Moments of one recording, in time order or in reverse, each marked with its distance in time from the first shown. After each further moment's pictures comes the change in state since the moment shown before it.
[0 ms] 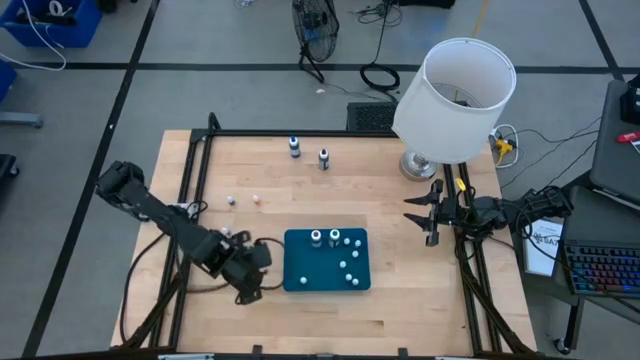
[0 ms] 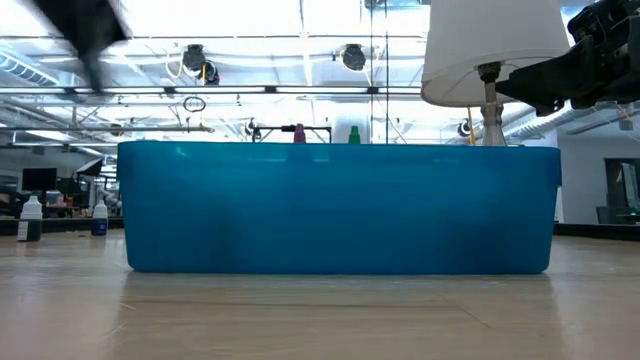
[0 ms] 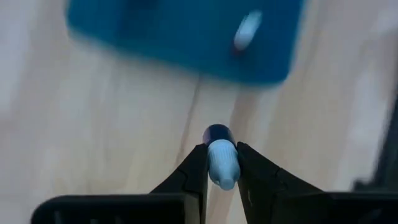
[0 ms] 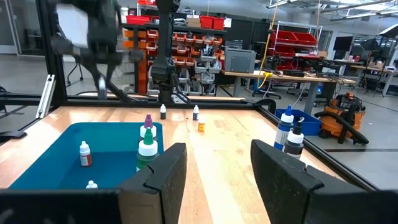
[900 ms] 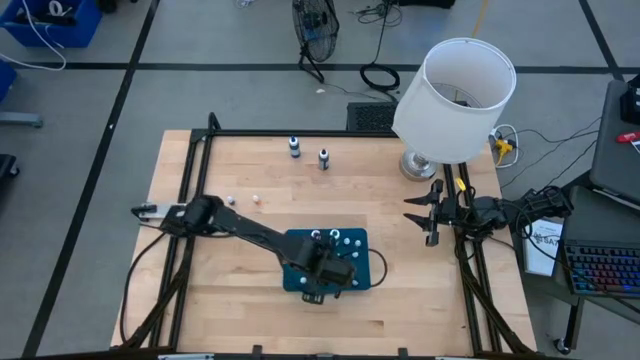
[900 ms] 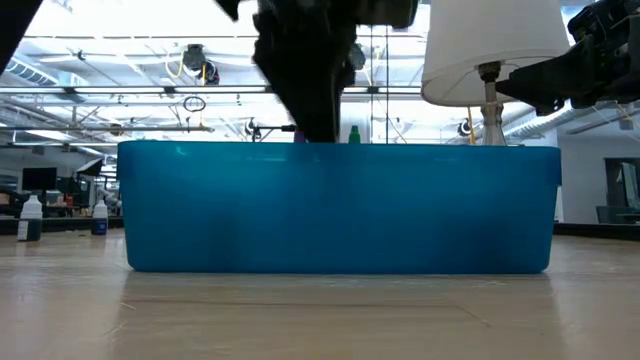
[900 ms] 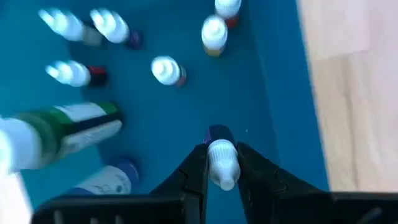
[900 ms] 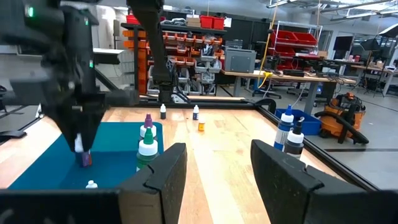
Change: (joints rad) left arm 0.247 0.728 0.778 -0.154 0.104 0.718; right arm 0.000 0.000 0.000 0.000 0.000 0.000
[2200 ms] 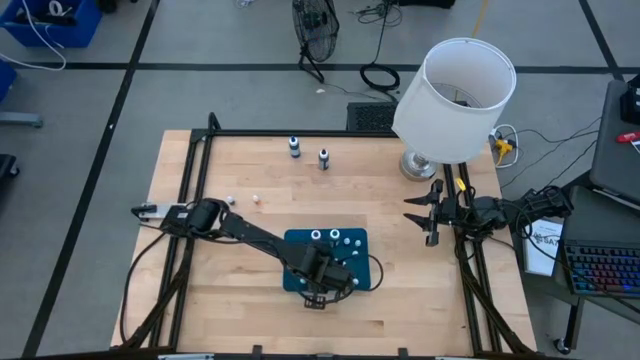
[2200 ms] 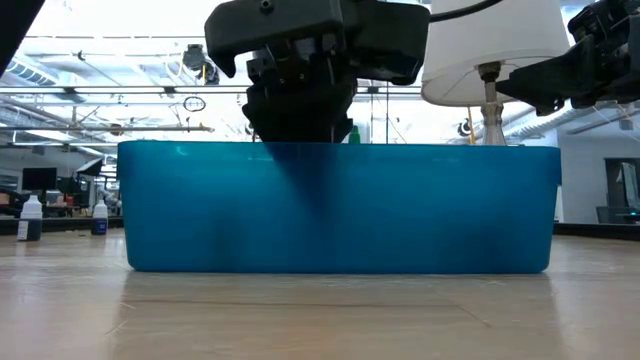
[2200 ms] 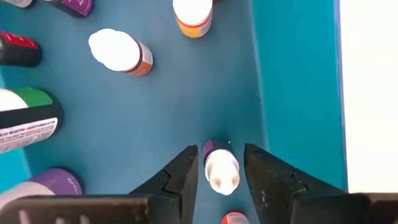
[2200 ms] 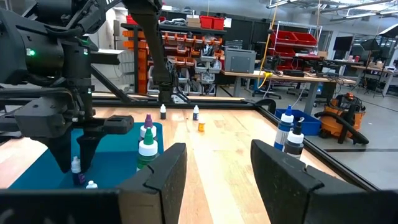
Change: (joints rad) left arm -0.009 0.041 -0.098 0.122 0.054 -0.104; right arm 0.000 0.000 0.000 0.000 0.000 0.000
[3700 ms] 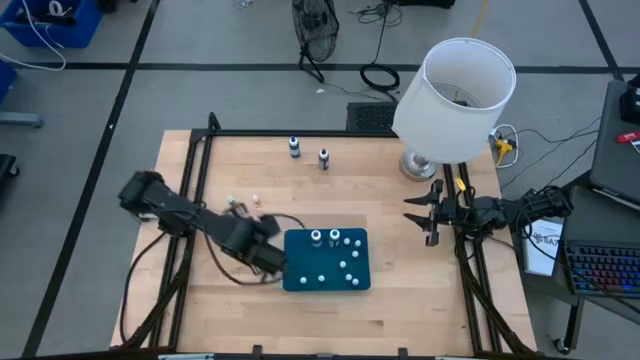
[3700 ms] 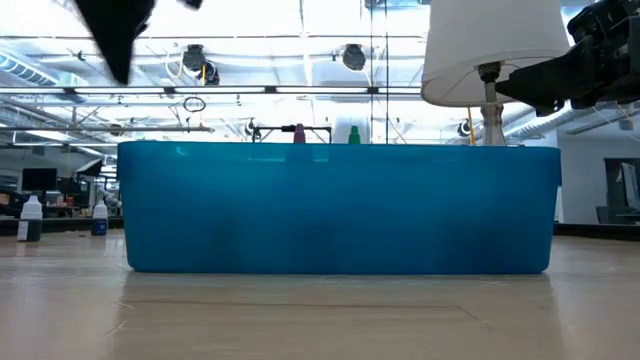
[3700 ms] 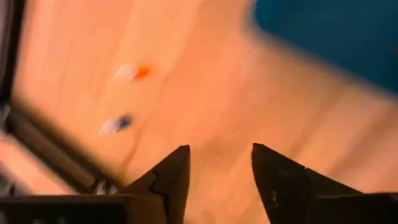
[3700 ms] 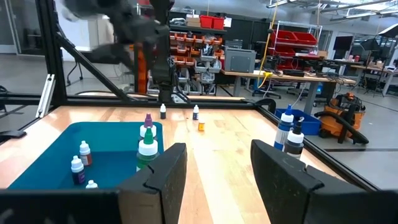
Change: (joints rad) left arm -0.069 -0.555 -0.314 -0.641 -0.244 -0.724; right arm 0.000 0.001 0.000 0.000 0.000 0.000
